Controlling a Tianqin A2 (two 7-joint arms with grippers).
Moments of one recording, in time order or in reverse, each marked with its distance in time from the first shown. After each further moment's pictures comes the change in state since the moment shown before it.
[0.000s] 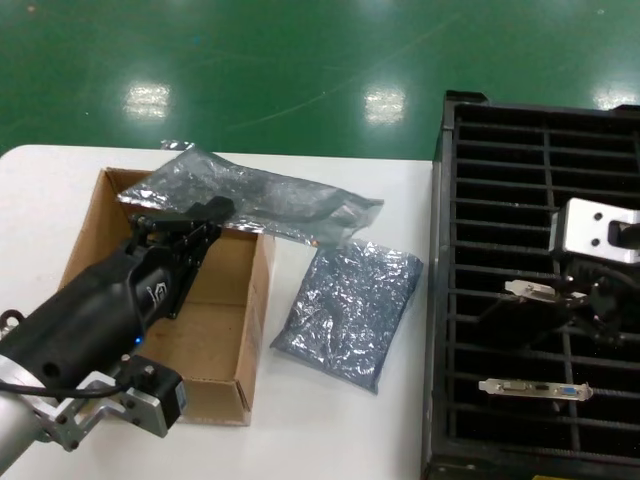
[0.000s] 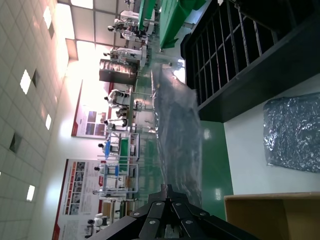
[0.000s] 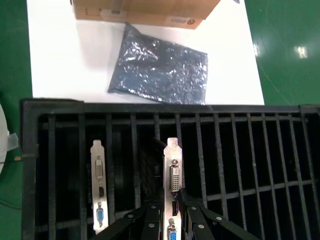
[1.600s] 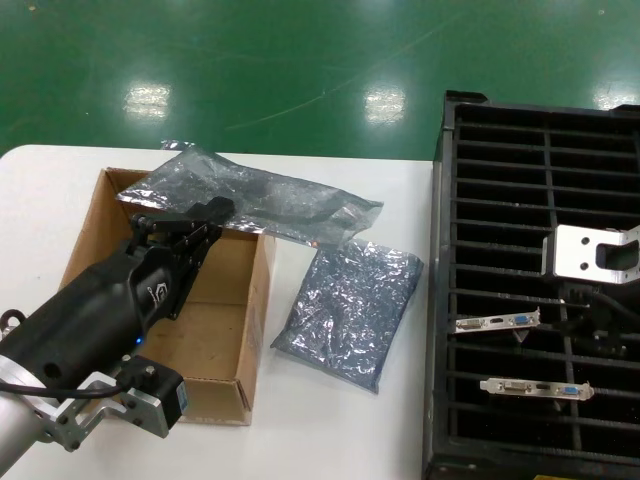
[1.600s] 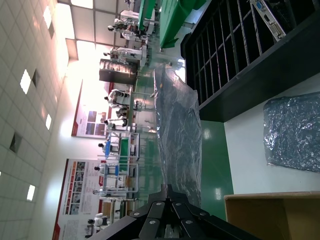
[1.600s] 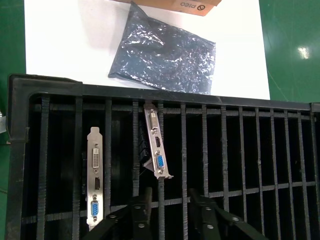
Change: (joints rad) left arm 0.000 0.000 0.000 0.000 0.000 0.000 0.000; right arm -0.069 -0.033 0.014 -0.022 -0.101 0.026 -0.073
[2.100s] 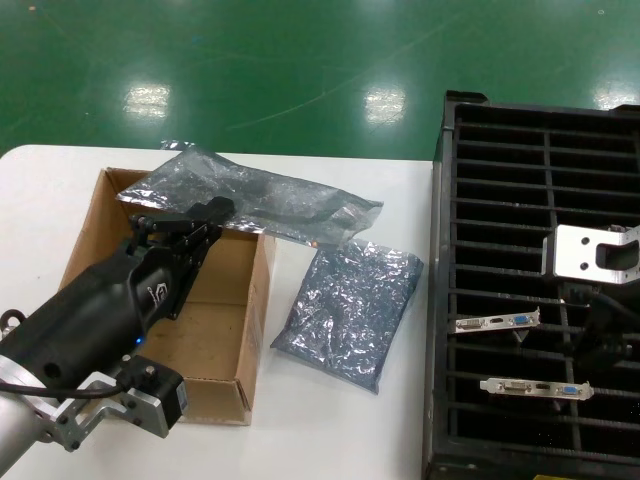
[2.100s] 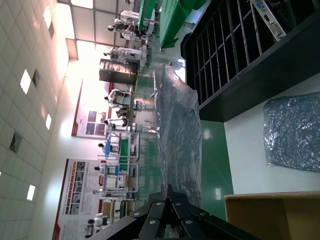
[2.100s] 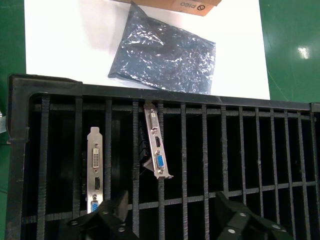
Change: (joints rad) left arm 0.000 0.000 0.000 0.000 0.000 0.000 0.000; right arm 0.000 0.000 0.000 0.000 0.000 0.000 0.000
